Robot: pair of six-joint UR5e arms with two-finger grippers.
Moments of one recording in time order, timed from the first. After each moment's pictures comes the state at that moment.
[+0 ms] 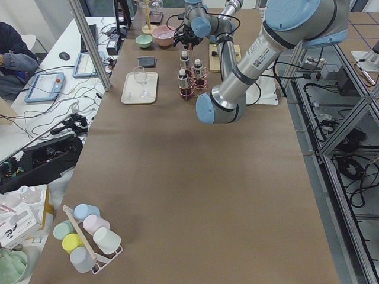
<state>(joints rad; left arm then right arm) -0.65 -2.47 -1.92 -1.37 -2.05 -2.85 0.62 -1.24 1.66 -0.13 1.69 0.65</state>
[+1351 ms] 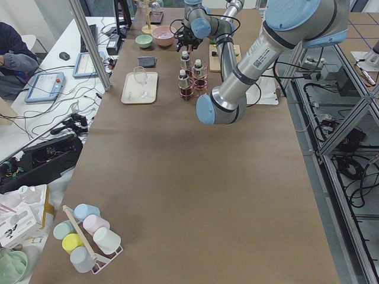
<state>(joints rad) -0.65 -2.46 -1.92 -1.37 -2.04 -2.85 0.57 -1.24 1.67 -0.20 1.67 0.55</state>
